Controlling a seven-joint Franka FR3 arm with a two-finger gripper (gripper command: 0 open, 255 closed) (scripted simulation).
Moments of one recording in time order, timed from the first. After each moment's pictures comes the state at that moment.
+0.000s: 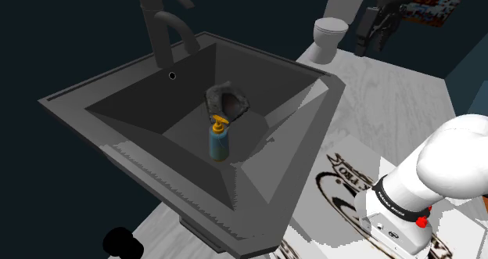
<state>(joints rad) 0.00 -0.78 -0.04 -2.31 0.02 1.43 0.01</state>
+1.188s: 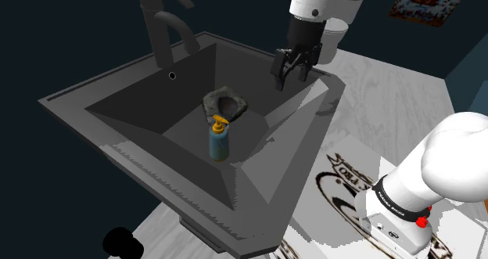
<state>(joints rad) 0.11 -0.51 0.24 -2.34 0.19 1.81 0.25</state>
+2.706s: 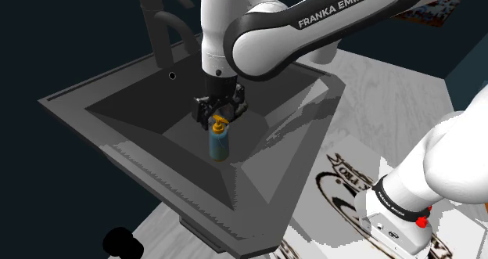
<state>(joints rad) 0.18 0.04 0.48 -2.11 0.03 2.18 0.57</state>
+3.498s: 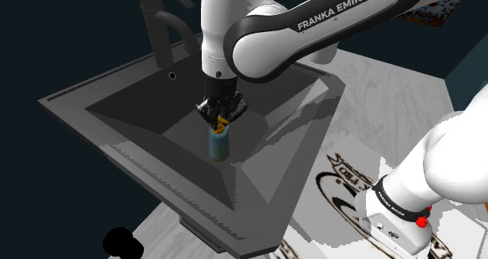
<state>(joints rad) 0.18 0.04 0.48 -2.12 0.03 2.19 0.57</state>
